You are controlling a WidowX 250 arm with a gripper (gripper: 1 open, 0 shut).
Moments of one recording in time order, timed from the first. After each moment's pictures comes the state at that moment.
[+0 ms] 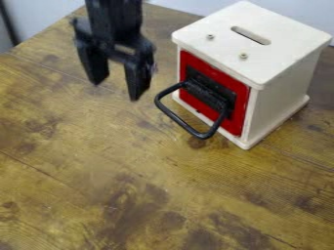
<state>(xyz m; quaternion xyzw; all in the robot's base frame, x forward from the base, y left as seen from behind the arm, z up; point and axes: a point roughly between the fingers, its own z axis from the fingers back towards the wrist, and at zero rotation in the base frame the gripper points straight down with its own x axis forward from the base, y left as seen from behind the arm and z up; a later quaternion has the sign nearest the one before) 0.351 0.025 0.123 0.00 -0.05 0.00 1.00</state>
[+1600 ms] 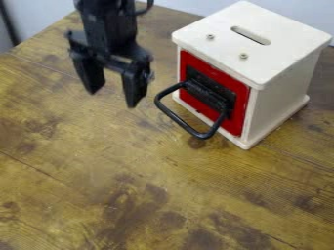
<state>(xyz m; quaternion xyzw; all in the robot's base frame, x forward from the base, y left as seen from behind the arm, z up) 0.350 0.033 0.132 0.00 -0.05 0.00 1.00</state>
